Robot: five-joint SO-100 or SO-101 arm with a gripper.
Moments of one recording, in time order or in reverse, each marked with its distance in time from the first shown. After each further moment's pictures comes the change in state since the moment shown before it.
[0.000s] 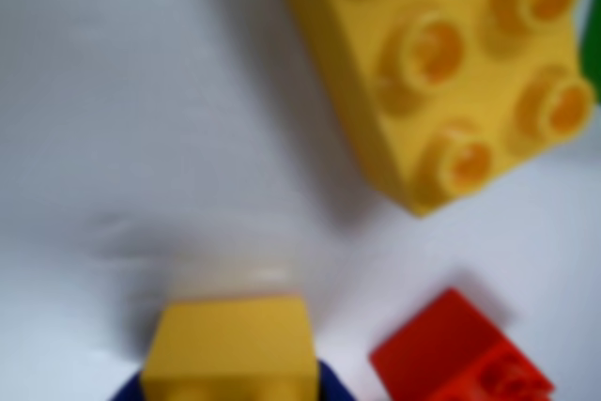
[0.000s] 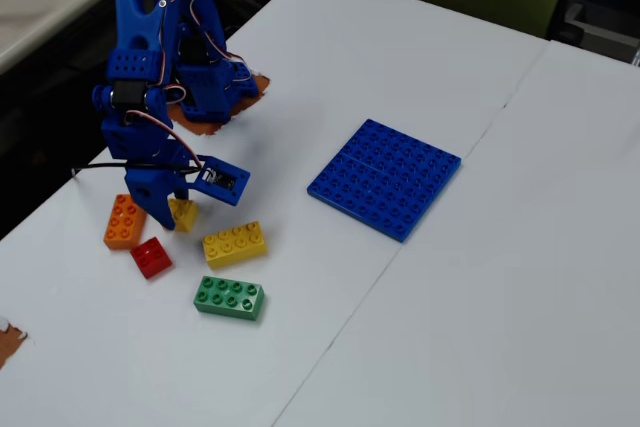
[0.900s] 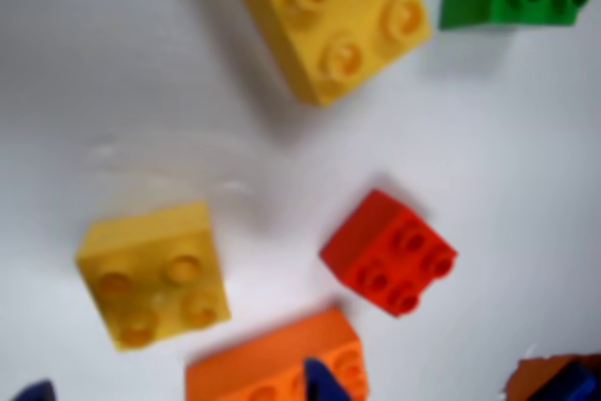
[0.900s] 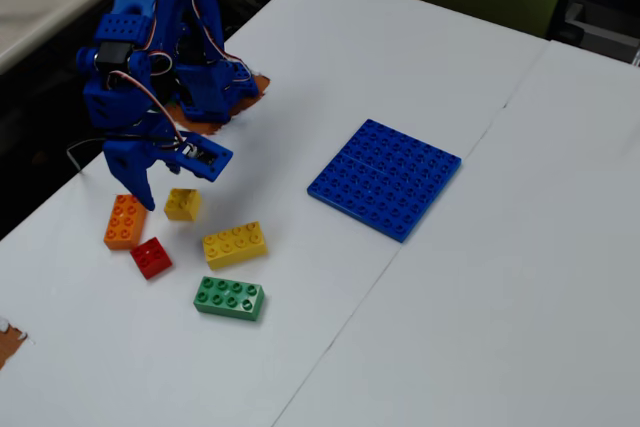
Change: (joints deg) arm 4.0 11.3 -0.5 5.7 0.0
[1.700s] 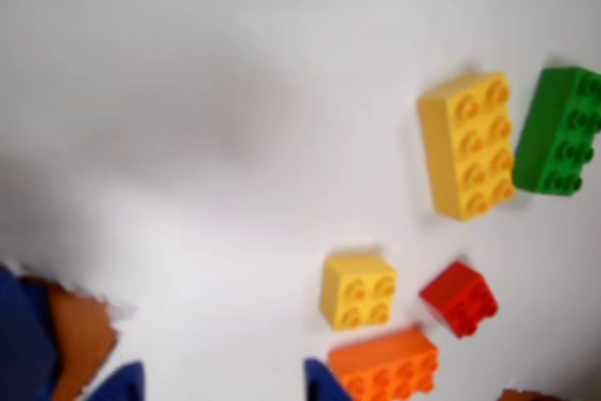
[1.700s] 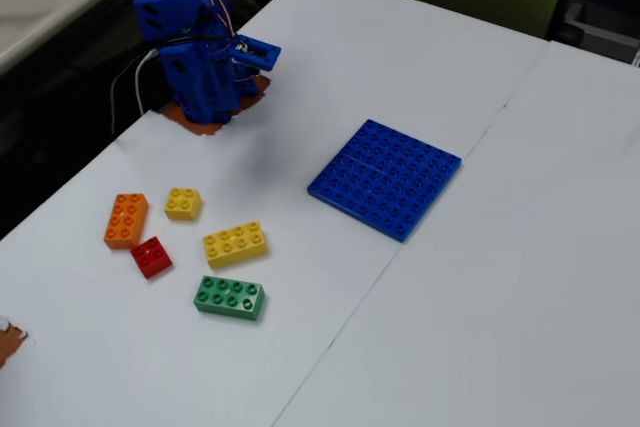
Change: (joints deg) arm -15.6 45.6 14.2 32.8 3.8
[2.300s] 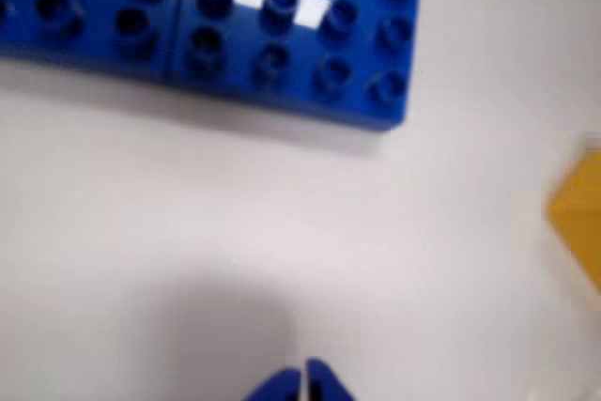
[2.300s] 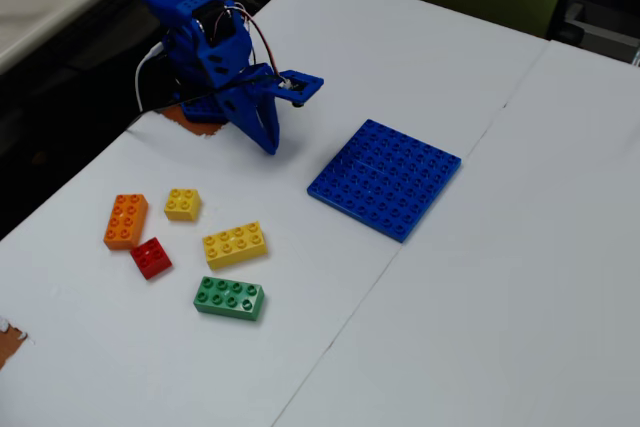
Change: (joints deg) arm -30.6 38.4 41.8 -15.4 51.6
